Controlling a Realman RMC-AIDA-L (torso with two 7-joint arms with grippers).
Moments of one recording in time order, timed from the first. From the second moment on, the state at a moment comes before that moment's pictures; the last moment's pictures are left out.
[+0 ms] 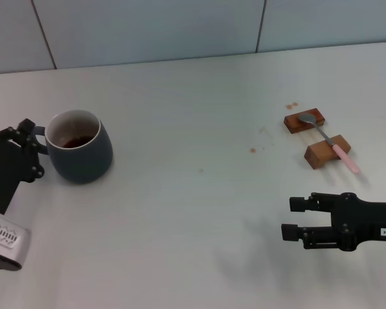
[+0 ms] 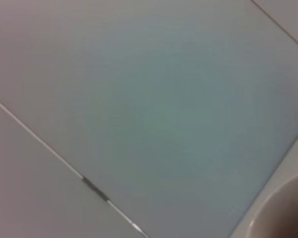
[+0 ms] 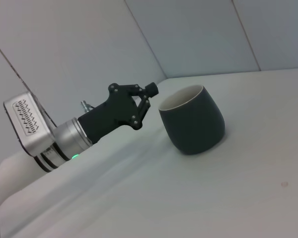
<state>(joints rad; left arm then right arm) -0.45 -2.08 -0.05 -0.17 1.61 1.26 0.71 0.36 2.08 -0.56 -0.68 -2.13 -1.73 1.45</state>
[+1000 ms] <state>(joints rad) -0.54 -2.08 -0.04 -0.20 1.74 1.14 0.70 0.37 2.08 -0.58 -0.66 -2.17 -1.73 1.45</state>
